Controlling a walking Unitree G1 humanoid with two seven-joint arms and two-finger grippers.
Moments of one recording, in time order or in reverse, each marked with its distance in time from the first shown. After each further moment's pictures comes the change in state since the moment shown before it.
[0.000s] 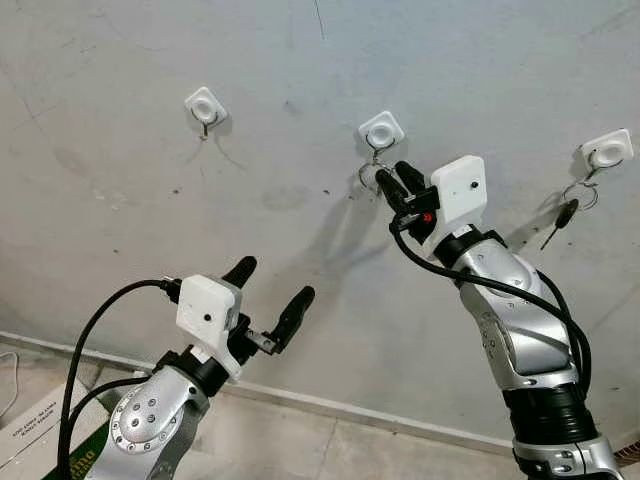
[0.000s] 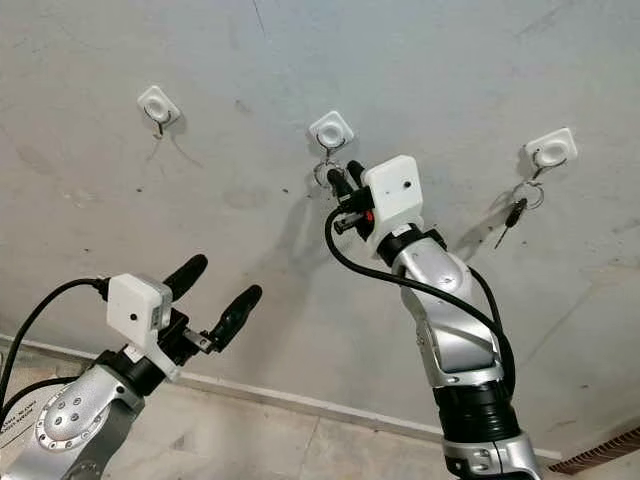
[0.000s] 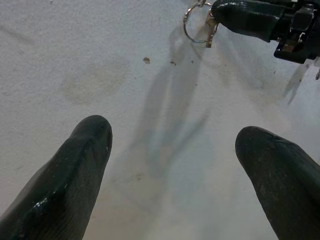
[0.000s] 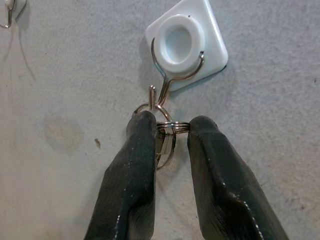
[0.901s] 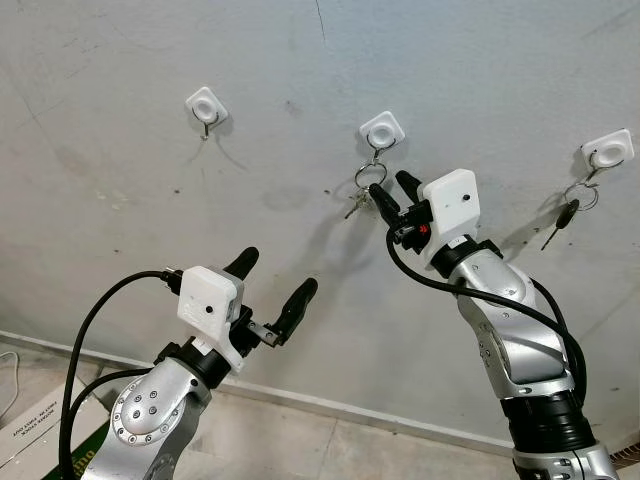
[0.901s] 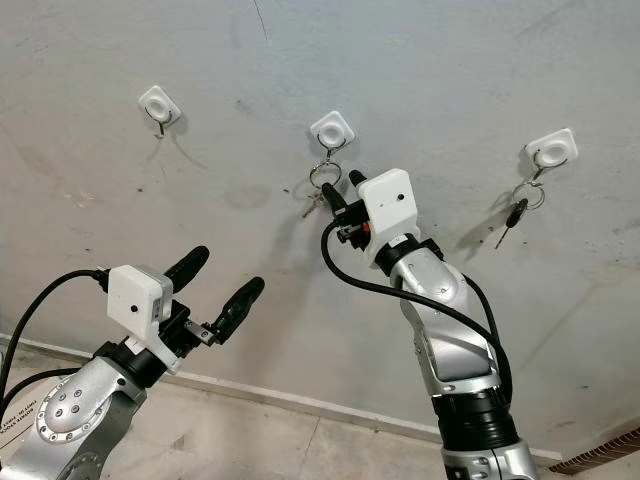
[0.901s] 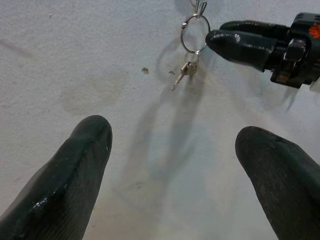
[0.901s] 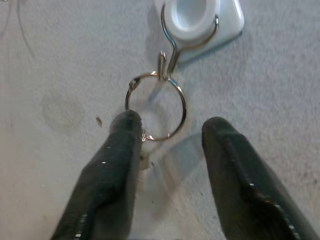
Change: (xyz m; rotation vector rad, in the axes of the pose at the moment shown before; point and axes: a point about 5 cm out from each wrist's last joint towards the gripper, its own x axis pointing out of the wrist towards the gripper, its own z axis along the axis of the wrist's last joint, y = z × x) left arm 0.005 0.000 0.006 0.010 -0.016 -0.008; right arm -0.004 0.002 -0.013 -0.032 0.033 -0.001
